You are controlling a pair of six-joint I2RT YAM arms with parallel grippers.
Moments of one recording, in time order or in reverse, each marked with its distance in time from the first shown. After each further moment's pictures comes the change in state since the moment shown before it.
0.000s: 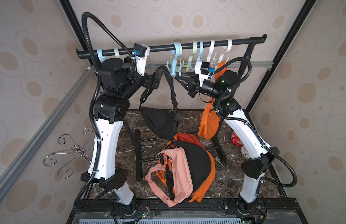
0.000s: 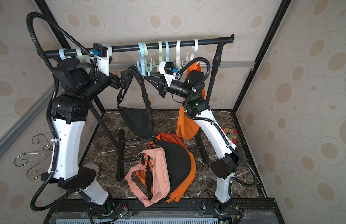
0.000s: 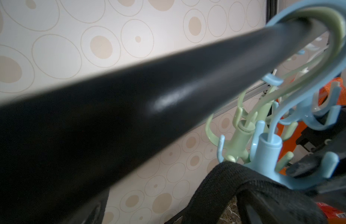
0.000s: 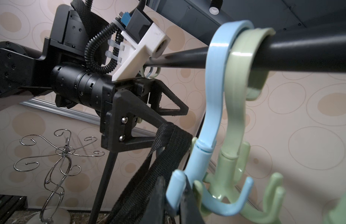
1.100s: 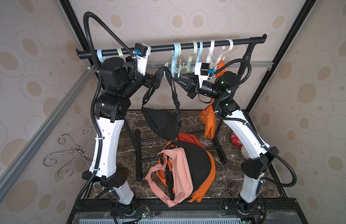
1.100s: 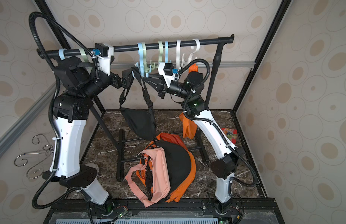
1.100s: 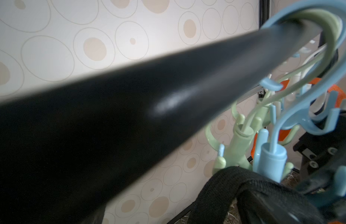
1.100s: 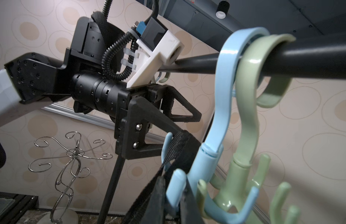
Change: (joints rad) left arm 0.004 0.023 0.021 0.003 0.037 -0.006; right arm 0.005 0.003 -0.015 0.068 -0.026 0.067
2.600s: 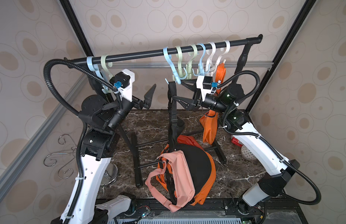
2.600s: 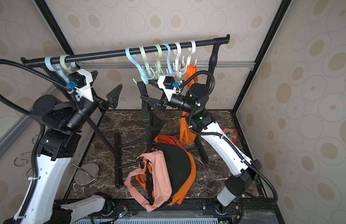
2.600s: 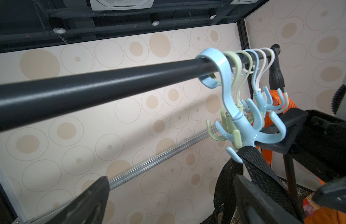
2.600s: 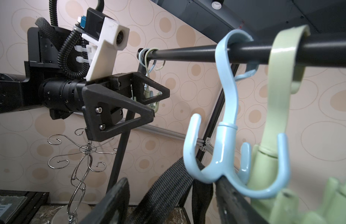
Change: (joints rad) left arm 0.004 -0.590 -0.865 0.487 0.007 0.000; right arm 0.115 -0.309 -0.378 -0.069 0.171 -0.162
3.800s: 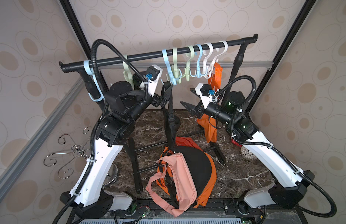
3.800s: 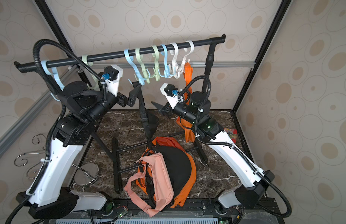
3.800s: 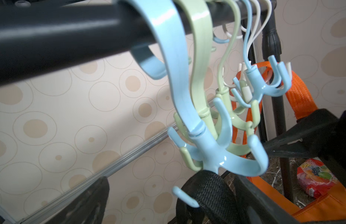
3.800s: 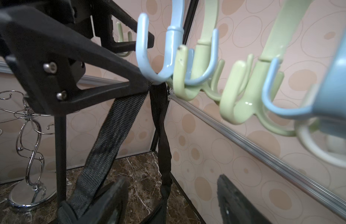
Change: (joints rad) left arm -0.258 0.246 0.265 -0.238 -0.272 0.165; right arm 0.014 -0.145 -0.171 -0.244 0.386 -0.125
